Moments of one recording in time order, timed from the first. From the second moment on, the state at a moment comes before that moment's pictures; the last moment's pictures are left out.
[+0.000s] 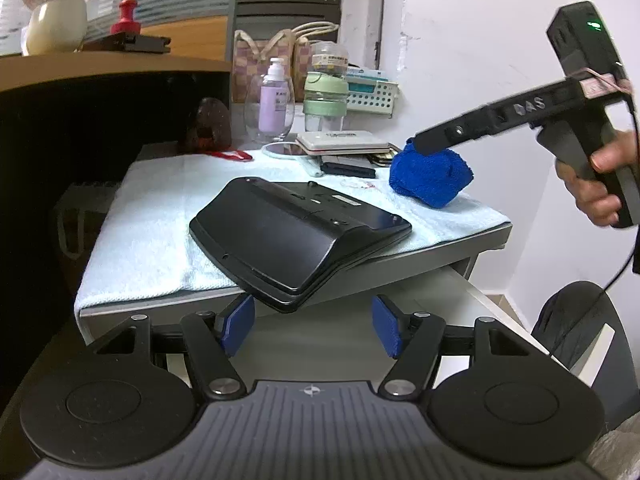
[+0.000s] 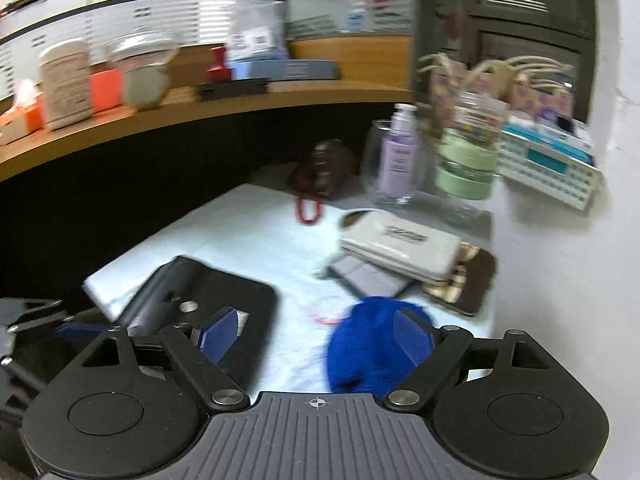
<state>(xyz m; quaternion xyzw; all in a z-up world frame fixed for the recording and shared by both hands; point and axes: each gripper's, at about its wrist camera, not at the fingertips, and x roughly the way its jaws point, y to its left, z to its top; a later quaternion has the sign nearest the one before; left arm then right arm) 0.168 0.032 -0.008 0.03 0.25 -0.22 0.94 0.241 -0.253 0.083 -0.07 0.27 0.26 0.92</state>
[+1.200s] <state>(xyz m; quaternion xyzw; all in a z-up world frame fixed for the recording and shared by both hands) 0.189 0.017 0.039 0.02 0.19 -0.35 0.92 0.225 -0.201 0.075 -0.13 0.26 0.40 0.87</state>
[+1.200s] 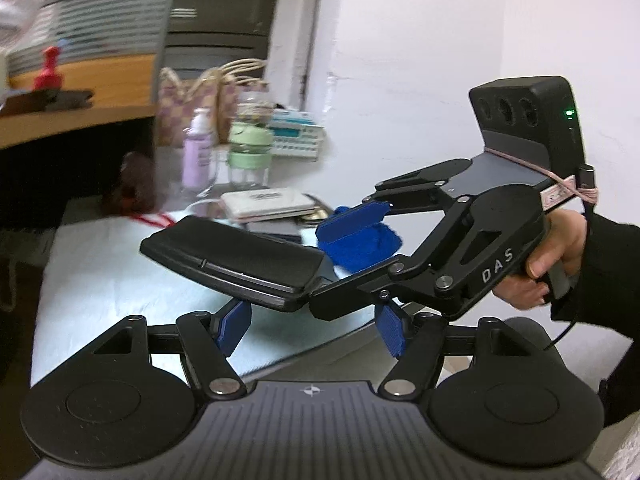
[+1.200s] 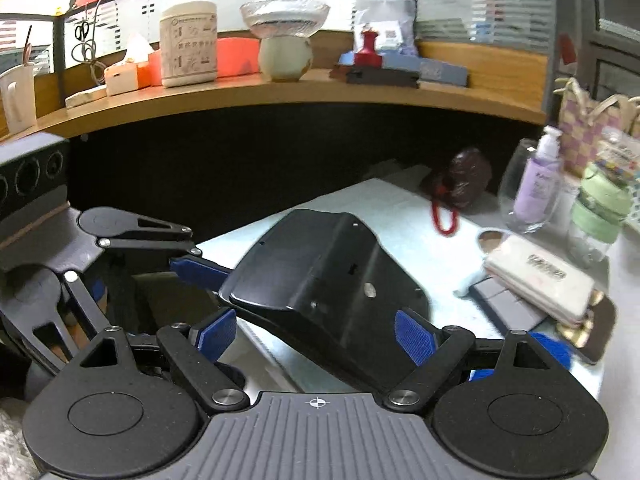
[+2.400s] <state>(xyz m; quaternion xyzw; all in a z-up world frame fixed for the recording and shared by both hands) 0.204 0.025 0.080 0.06 0.13 -0.33 0.93 0.247 -0.205 0.062 -0.04 0.19 0.27 0.94</state>
